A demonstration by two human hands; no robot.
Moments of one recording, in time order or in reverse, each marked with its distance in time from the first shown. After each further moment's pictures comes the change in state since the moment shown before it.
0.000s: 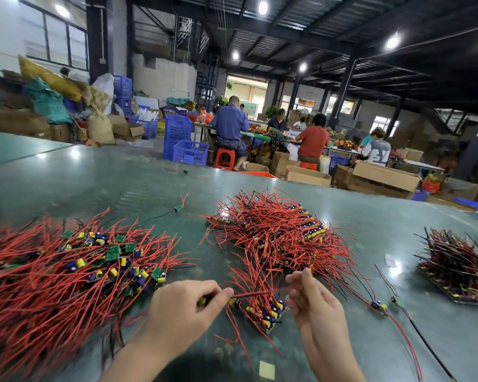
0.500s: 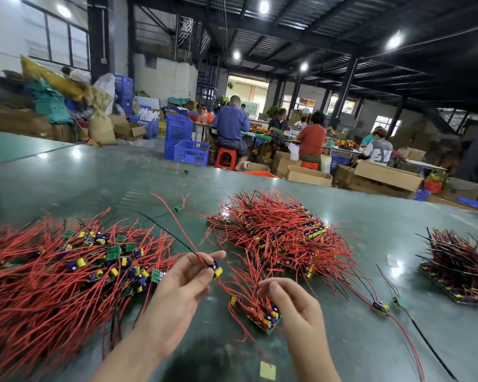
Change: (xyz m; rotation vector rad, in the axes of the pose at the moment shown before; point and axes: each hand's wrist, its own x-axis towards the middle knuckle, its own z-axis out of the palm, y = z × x) left_hand 0.011 0.012 -0.002 -1.441 0.044 -0.496; right_hand -0.018 0.012 0.009 -0.653 -0.226 -0.388
